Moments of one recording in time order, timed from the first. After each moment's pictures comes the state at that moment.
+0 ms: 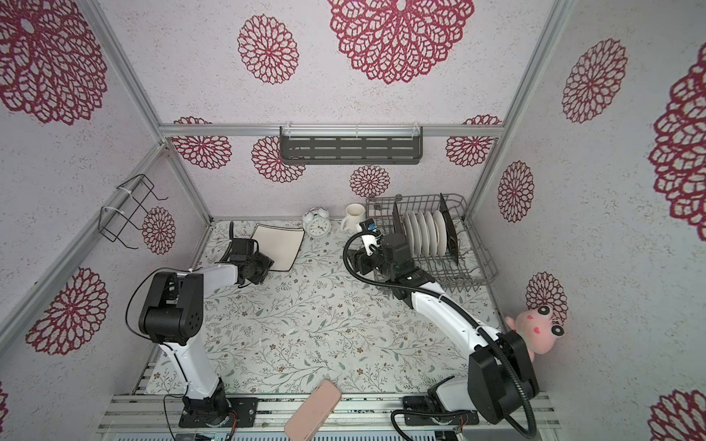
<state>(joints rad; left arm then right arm) -0.07 1.93 1.11 -0.05 0.10 -1.10 0.50 1.37 1.02 0.02 -0.18 0.03</state>
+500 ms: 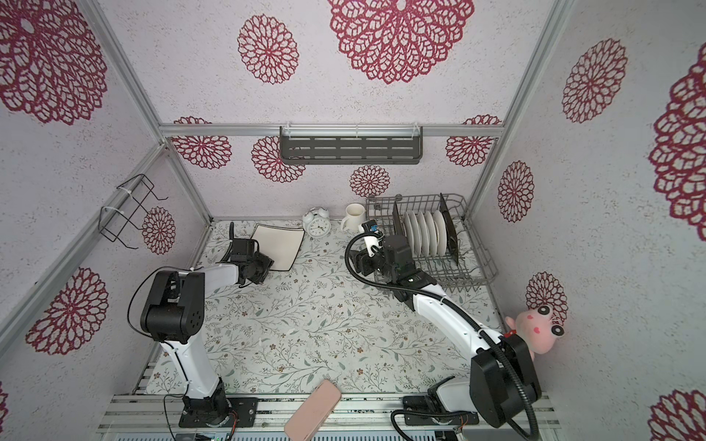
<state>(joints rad) -0.07 1.94 1.11 -0.04 0.09 -1.11 0.50 1.35 1.00 0.03 -0.16 0.03</state>
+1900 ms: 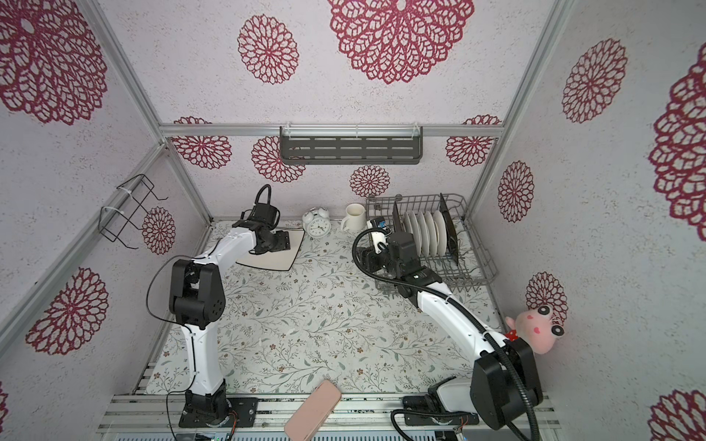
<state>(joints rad) -0.21 2.16 1.79 -0.70 -0.11 -0.31 0.45 1.33 1.03 -0.08 -0.12 0.07</state>
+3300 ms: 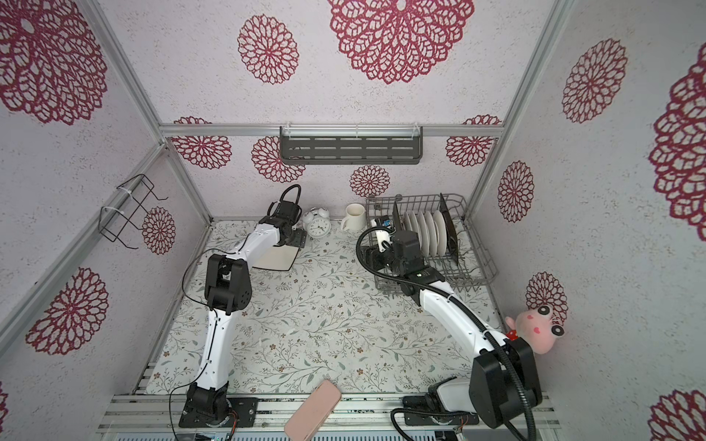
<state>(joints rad) -0.29 2.47 2.19 -0.73 -0.28 -0.07 0.42 1.34 1.03 -0.08 -0.15 0.07</state>
